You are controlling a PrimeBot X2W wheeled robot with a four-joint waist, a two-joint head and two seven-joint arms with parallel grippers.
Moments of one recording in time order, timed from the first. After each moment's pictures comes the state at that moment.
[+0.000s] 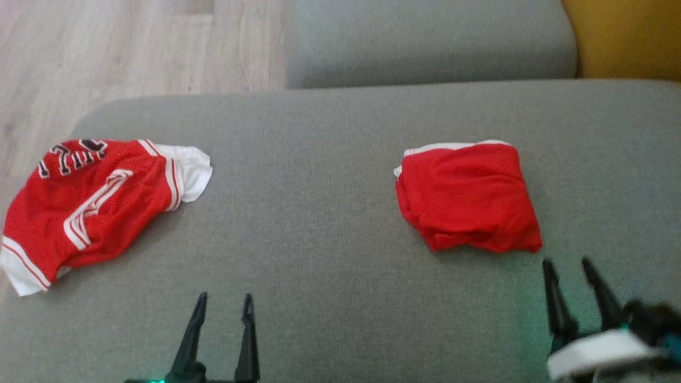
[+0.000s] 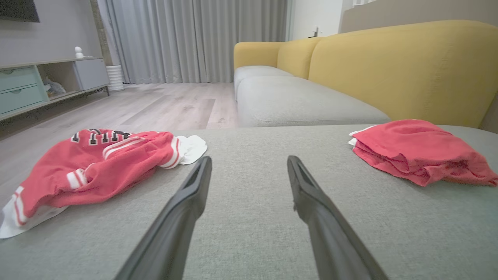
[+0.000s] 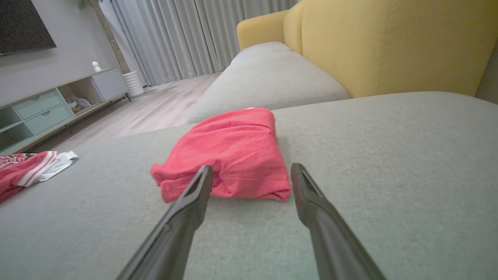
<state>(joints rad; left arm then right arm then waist) 0.21 0.05 -0.25 0.07 -0.09 0.12 -0.26 0.11 -0.17 0.08 0.27 0.33 0.12 -0.25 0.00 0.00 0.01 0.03</state>
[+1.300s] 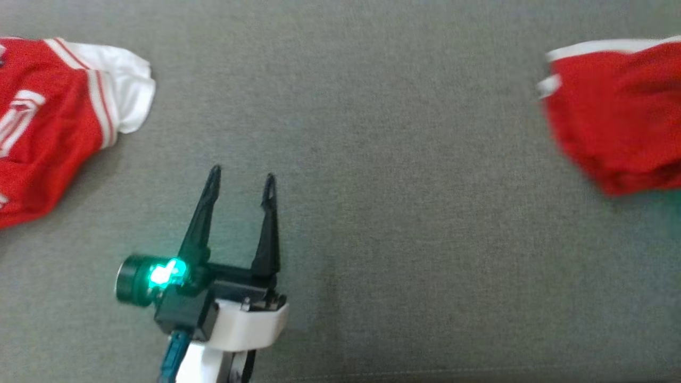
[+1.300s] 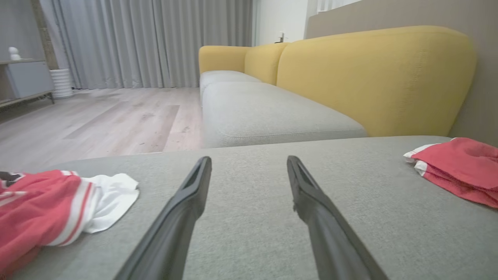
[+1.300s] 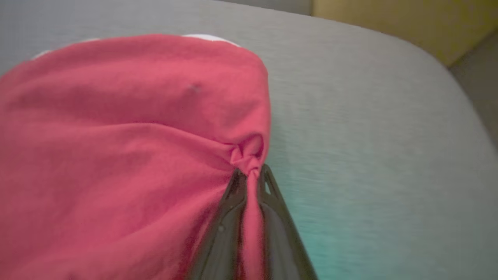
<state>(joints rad) -0.08 0.05 -0.31 -0.07 -0.06 0.10 -0.26 -0.65 -0.76 0.60 0.74 0.78 0.12 0.03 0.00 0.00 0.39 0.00</state>
